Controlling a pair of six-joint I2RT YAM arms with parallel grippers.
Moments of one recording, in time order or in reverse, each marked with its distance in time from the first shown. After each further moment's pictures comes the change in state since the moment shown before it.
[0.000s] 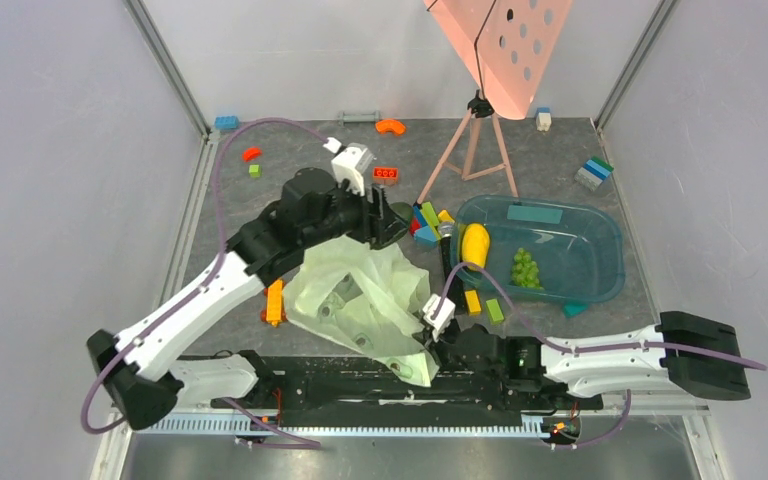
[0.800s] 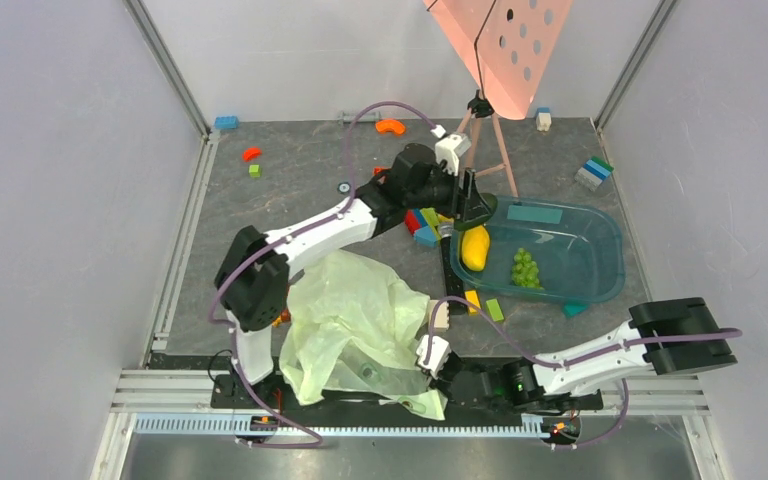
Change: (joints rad) left arm -0.046 0.737 0.320 0.420 0.250 -0.022; right arm 0.312 0.094 -0.060 -0.007 0.194 0.042
